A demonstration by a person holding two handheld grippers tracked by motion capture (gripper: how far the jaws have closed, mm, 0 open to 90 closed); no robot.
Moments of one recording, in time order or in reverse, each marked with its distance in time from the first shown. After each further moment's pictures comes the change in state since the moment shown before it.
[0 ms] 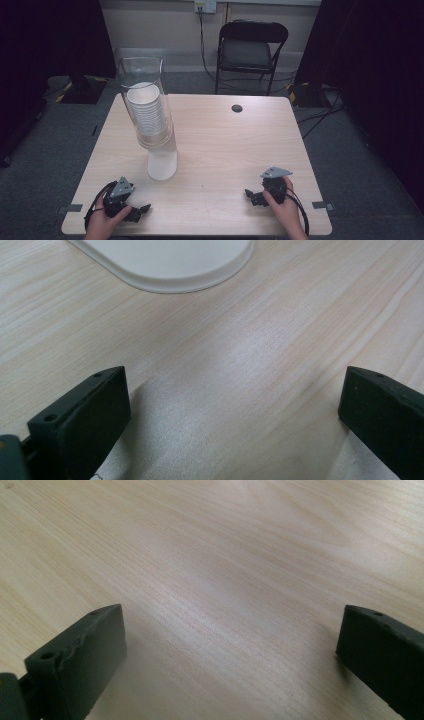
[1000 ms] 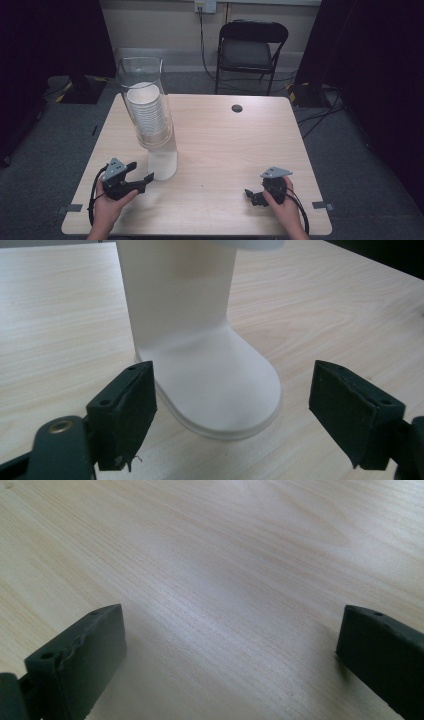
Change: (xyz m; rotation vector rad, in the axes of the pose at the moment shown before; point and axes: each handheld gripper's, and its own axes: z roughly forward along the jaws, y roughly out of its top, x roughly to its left) left arm 0.012 0.049 -0.011 -0.317 0.113 -0.191; right arm 0.000 0.000 0.000 0.000 -0.001 0.000
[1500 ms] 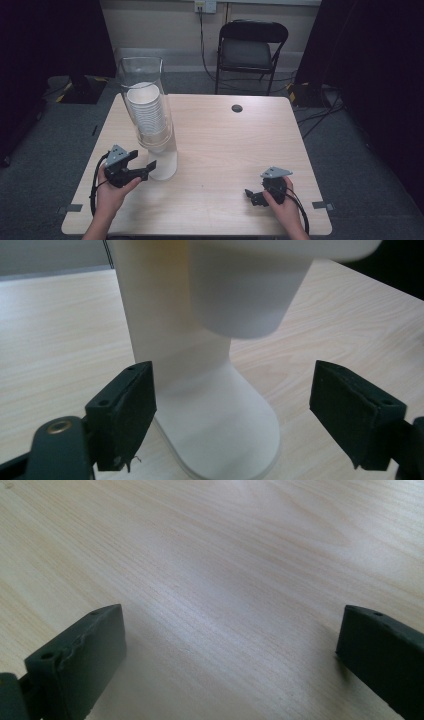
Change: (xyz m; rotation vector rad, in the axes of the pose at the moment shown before) left arm -0.003 0.041 0.004 -0.014 0.030 0.011; right arm 0.000 0.000 0.000 0.000 0.000 0.001
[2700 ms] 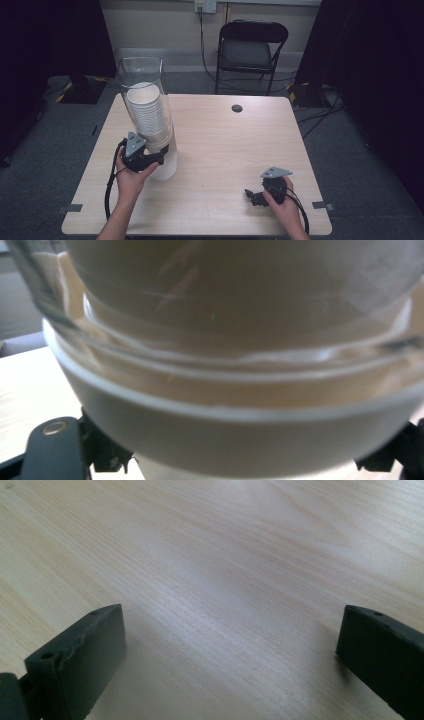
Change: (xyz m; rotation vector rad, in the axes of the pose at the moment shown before) left arm -0.018 0.027 0.040 -0.120 0.103 0.087; right arm 0.000 0.000 0.000 0.001 0.000 0.000
